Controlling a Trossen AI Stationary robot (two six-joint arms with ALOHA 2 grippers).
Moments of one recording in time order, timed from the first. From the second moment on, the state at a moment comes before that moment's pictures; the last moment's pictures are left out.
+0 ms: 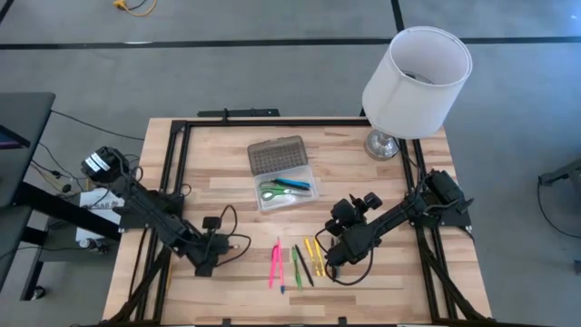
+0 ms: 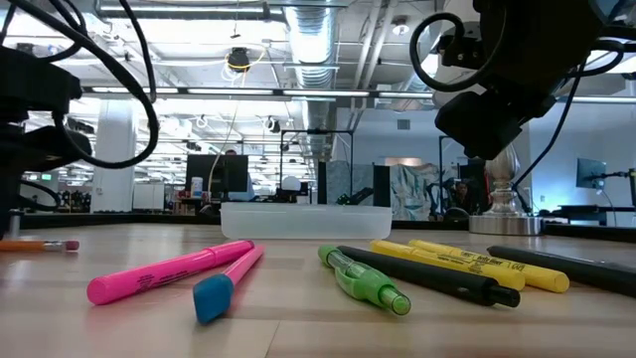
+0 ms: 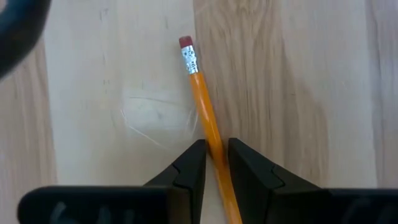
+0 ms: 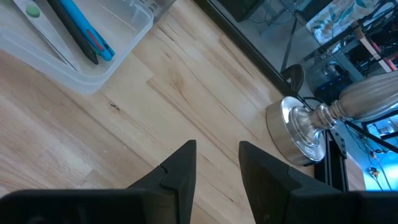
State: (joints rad) left arm -0.74 1.42 0.57 -0.48 -0.20 -0.63; right arm 0.50 1.94 1.26 -1.46 0.90 1.51
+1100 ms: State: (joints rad) left arm -0.70 1.42 0.57 -0.55 -0.13 -0.66; right arm 0.50 1.94 1.26 -1.46 0.90 1.51
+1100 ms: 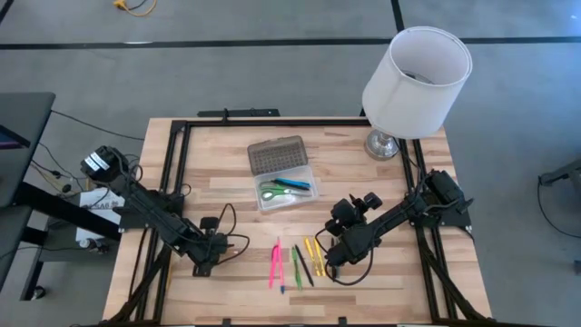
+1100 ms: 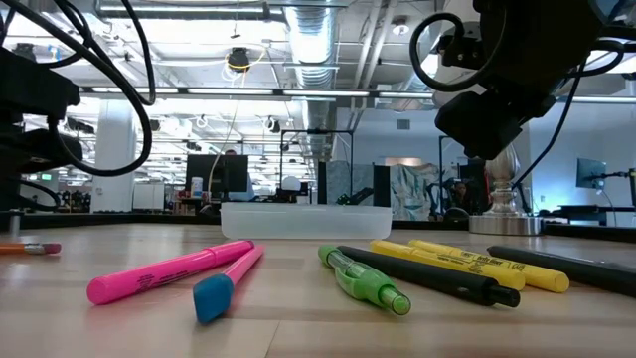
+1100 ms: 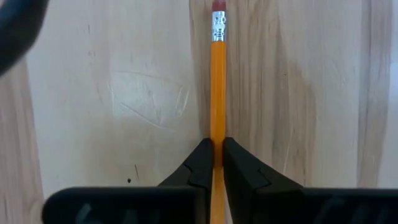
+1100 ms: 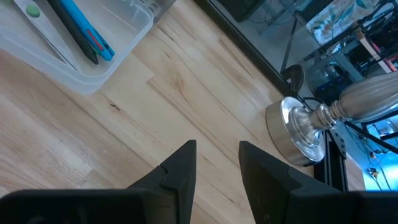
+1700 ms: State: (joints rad) left arm -0.70 1.43 0.59 -0.58 -0.26 -0.62; right arm 0.50 1.94 1.26 -1.46 0.92 1.51
